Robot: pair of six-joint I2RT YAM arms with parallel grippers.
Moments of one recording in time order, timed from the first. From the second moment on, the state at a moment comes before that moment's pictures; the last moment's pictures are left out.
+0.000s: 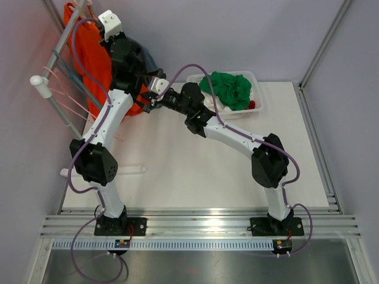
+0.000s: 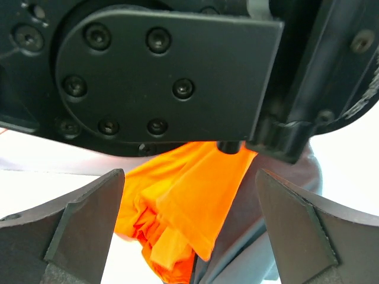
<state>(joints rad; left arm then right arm) -0.27 1.84 1.91 0.34 -0.94 0.14 0.84 2.03 1.79 0.58 -0.40 -0.42</state>
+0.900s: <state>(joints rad) -0.41 1.60 1.62 0.37 -0.96 0.07 0.78 1.62 1.39 0.68 -0.31 -0.42</state>
